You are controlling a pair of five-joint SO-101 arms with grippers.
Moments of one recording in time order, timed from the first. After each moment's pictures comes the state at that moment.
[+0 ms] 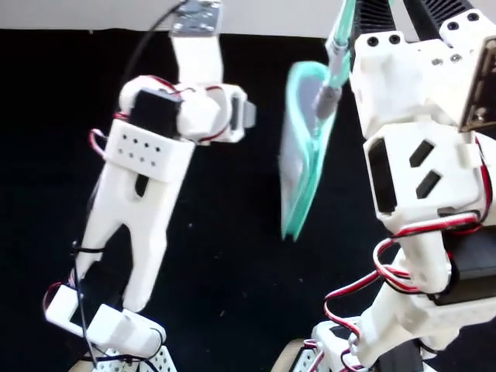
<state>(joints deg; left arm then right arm) 17.0 0.4 -26.6 88.9 21.1 -13.7 -21.3 -49.8 61.5 10.5</state>
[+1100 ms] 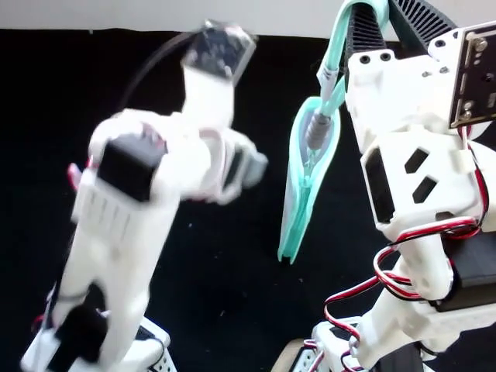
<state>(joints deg) 28.2 -20.4 -21.7 101.9 10.2 -13.8 -21.4 -49.9 69.5 10.5</state>
